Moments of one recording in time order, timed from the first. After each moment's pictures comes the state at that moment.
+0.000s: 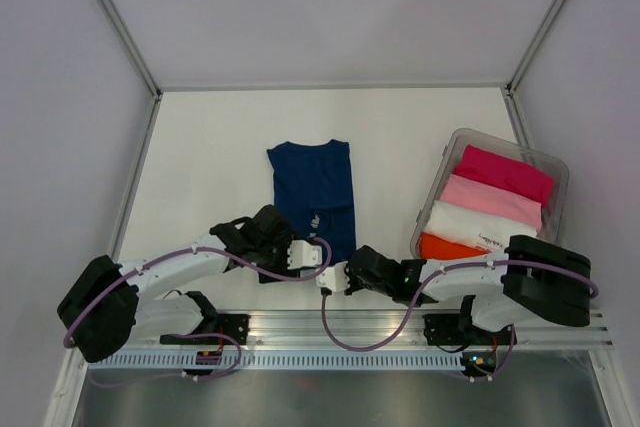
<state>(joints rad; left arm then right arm) -0.80 1.18 0.55 -0.50 0.22 0.74 1.22 1.37 0.42 0.20 0.21 -0.72</state>
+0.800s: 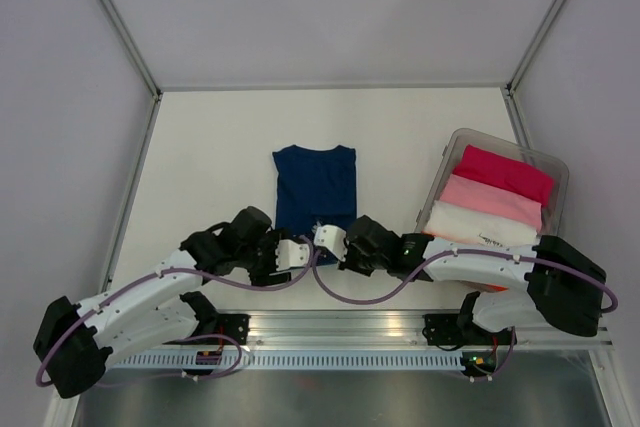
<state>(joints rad) -0.78 0.92 0.55 -0.61 0.25 0.68 1.10 1.33 0.64 -0.15 0.01 -0.31</state>
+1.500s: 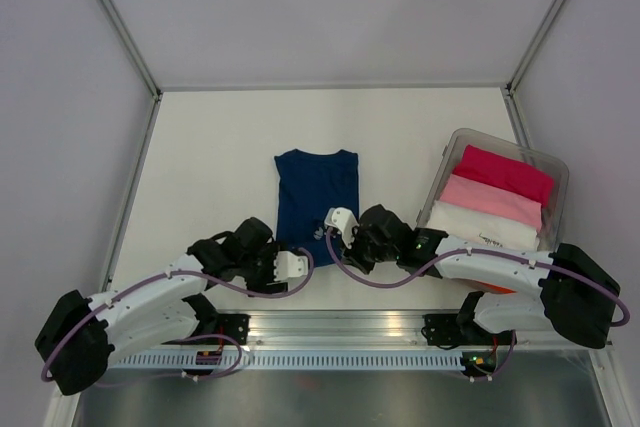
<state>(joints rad) -0.78 0.93 0.45 -0.58 0.26 0.70 0.99 1.24 0.62 -0.10 -0.21 -0.08</state>
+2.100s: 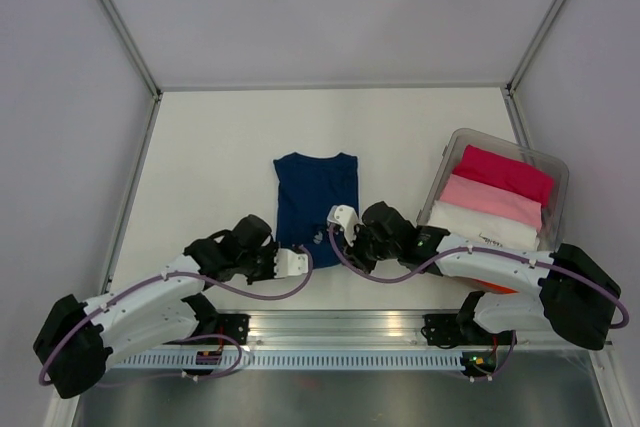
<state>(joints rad) -0.78 0.93 0.43 -0.50 0.20 0.74 0.96 1.24 0.61 -0.10 -0.25 -0.06</state>
